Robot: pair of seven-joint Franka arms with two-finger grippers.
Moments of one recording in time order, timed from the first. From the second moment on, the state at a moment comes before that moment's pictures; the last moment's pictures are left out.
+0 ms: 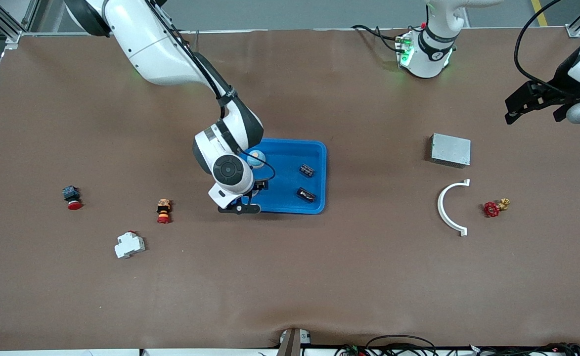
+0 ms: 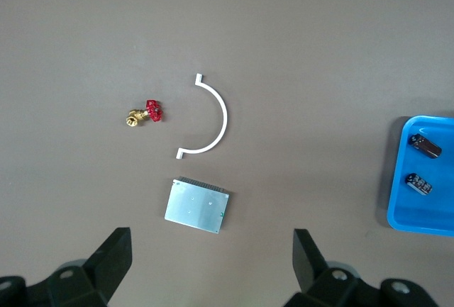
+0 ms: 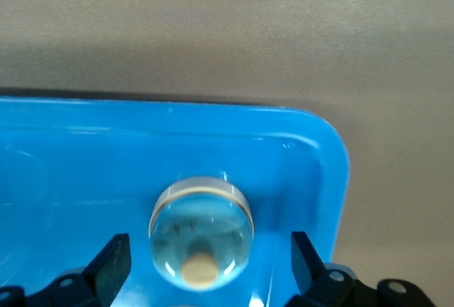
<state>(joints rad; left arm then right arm) -0.03 -0.03 -0.10 -1.52 0.03 1.52 -0.15 0.55 0.71 0.04 -1.57 0.06 2.09 0.57</state>
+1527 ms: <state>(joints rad) -0.03 -0.04 -0.10 -1.52 0.03 1.52 -0.18 0.00 0.11 0.01 -1.56 0.01 1.46 -0.02</state>
